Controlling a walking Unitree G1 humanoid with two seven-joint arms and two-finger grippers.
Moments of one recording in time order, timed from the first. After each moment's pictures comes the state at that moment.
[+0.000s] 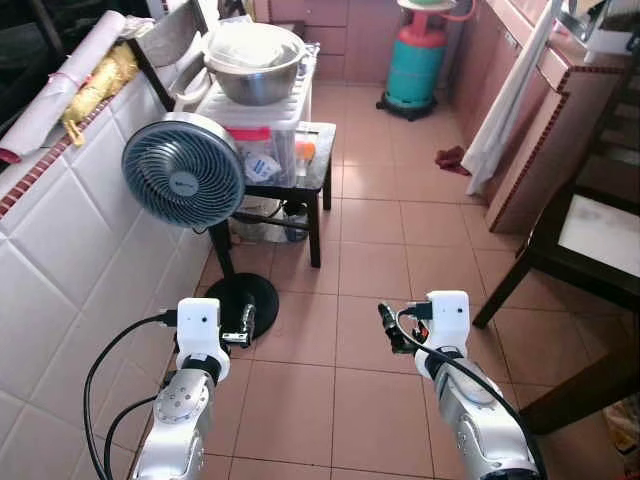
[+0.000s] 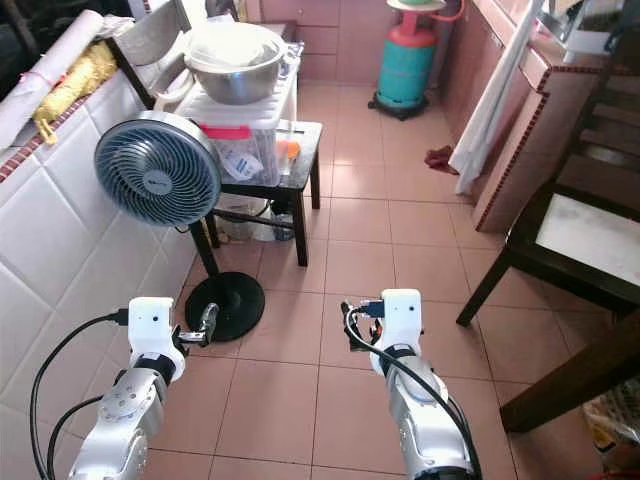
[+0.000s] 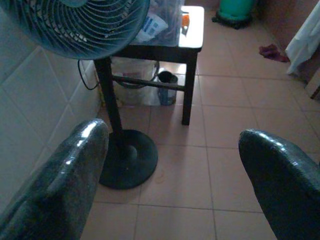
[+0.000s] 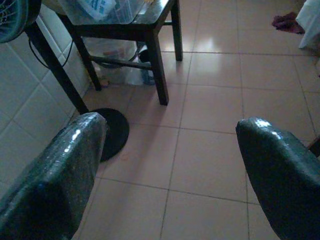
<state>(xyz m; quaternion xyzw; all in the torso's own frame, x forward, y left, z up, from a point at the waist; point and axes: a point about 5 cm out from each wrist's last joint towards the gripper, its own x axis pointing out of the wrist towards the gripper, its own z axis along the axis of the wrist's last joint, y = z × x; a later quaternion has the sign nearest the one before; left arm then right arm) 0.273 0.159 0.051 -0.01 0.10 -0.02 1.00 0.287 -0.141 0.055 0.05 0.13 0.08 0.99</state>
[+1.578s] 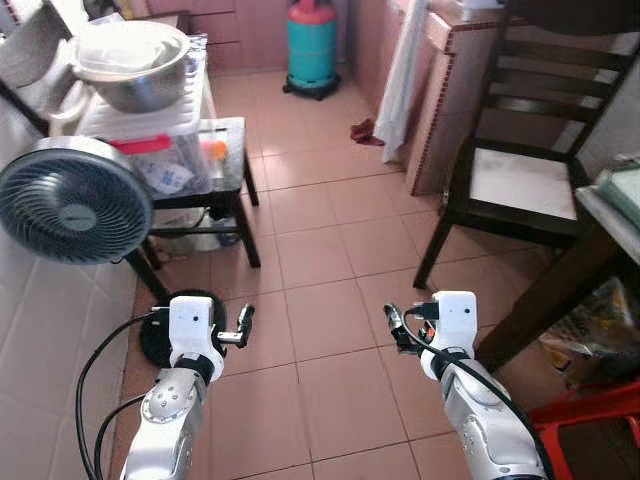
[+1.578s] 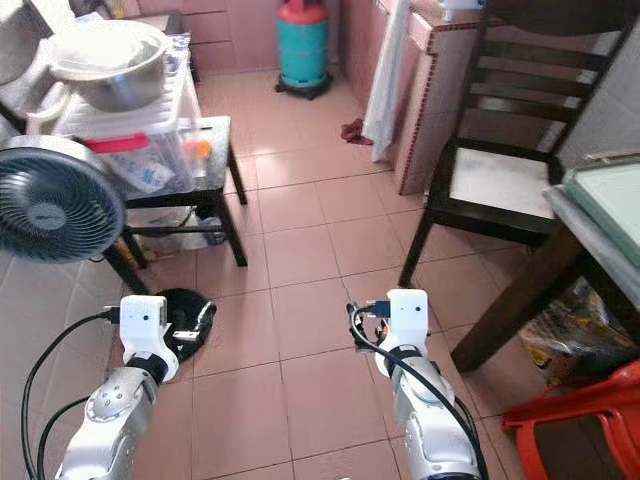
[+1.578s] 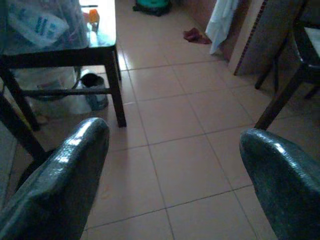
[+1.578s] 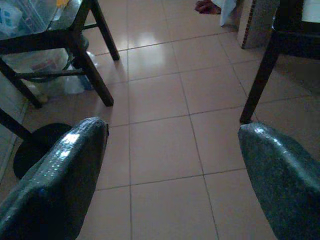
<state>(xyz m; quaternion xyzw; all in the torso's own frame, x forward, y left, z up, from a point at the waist) 0.271 0.167 0.056 -0.03 0.09 -0.05 0.99 0.283 -0.148 0.061 0.05 0.14 0.06 0.99</state>
